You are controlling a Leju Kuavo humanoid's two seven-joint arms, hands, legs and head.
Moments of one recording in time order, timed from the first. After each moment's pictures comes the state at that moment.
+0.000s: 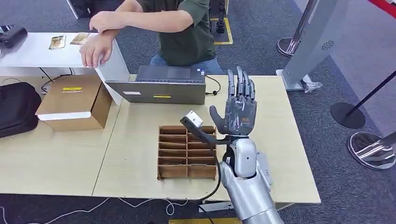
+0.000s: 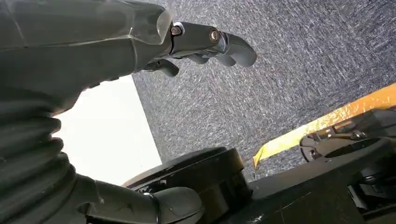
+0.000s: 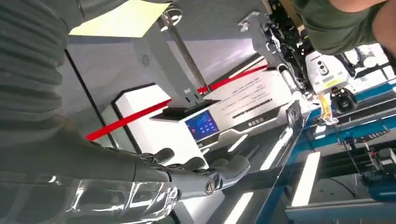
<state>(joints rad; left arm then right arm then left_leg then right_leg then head) -0.16 -0.28 0.77 -0.21 -1.23 0.10 0.30 -0.38 0.25 0.23 -1.22 1.46 -0.63 0.12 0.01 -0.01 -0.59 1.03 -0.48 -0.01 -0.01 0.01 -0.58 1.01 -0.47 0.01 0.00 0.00</state>
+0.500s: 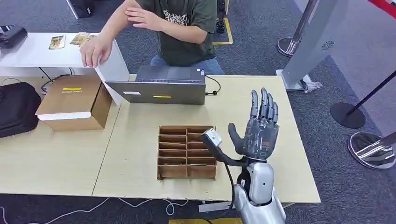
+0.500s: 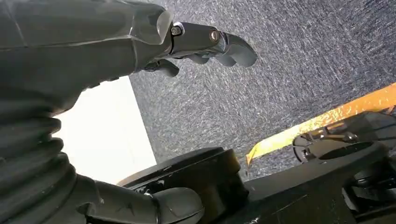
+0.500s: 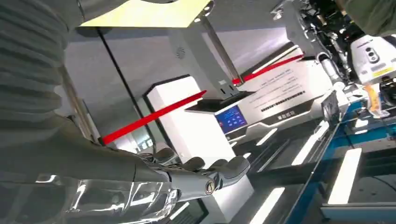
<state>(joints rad) -0.15 -0.27 0.78 -0.21 -1.20 0.12 0.27 -0.14 0.20 0.21 -1.46 1.50 -0.61 0.17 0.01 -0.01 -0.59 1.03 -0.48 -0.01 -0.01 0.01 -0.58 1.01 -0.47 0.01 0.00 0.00</state>
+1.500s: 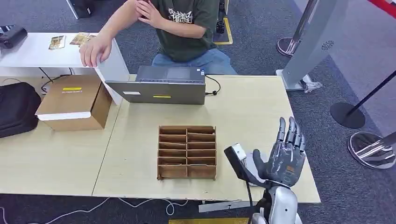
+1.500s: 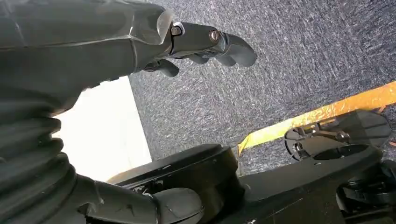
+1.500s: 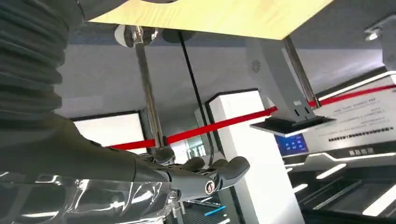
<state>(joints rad) -0.14 -0.27 0.84 -0.21 -1.16 0.14 0.23 0.07 0.04 0.26 -1.73 1.50 -0.35 0.48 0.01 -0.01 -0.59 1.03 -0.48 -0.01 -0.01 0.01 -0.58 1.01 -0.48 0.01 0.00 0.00</state>
